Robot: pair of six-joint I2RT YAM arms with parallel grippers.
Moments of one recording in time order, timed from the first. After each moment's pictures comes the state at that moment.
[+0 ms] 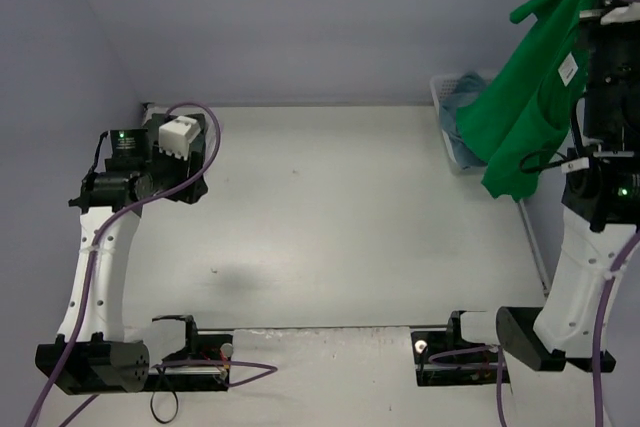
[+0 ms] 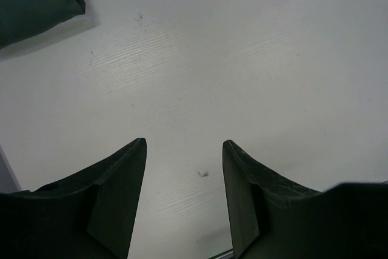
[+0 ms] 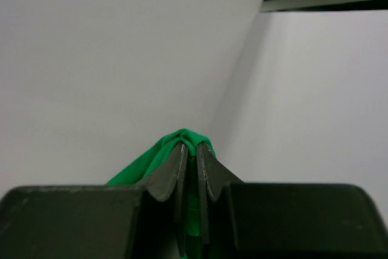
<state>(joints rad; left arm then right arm) 0.04 1.14 1.33 -0.98 0.35 0.25 -0.02 1.34 2.20 -0.27 0.04 -0.47</state>
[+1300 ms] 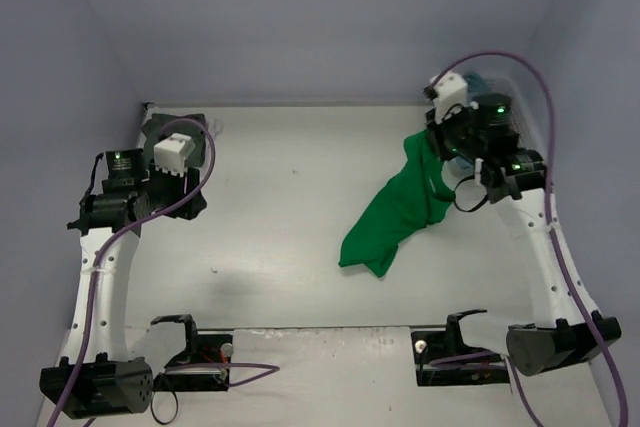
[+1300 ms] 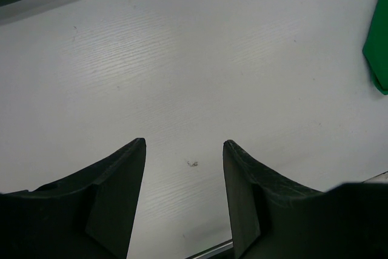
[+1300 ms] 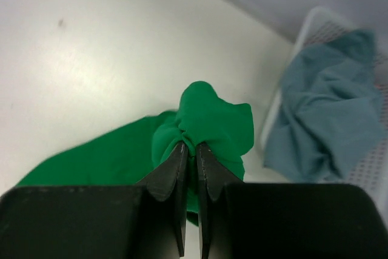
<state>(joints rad) 0.10 1.03 1.17 -0.94 0.40 0.23 0.15 1.21 1.48 -0.68 -0.19 -0.33</state>
